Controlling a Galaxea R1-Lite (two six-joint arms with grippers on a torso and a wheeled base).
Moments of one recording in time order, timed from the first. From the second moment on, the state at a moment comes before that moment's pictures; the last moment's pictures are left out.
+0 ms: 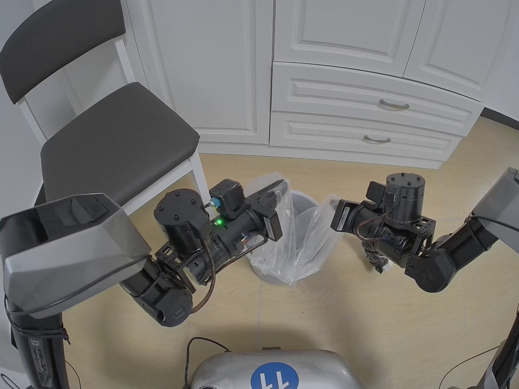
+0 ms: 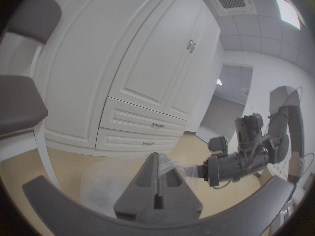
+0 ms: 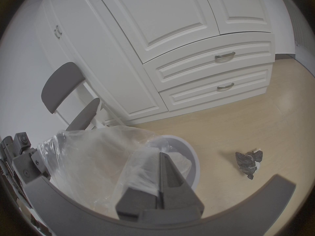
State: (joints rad) left arm -0.64 2.21 -0.90 -1.53 -0.15 -0.14; right arm 0.50 2.02 -0.84 -1.00 -0.15 0.40
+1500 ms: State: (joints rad) left arm -0.69 2.50 -1.27 -1.53 0.00 -0.54; right arm 0.44 1.92 -0.80 -0.99 -0.15 0.35
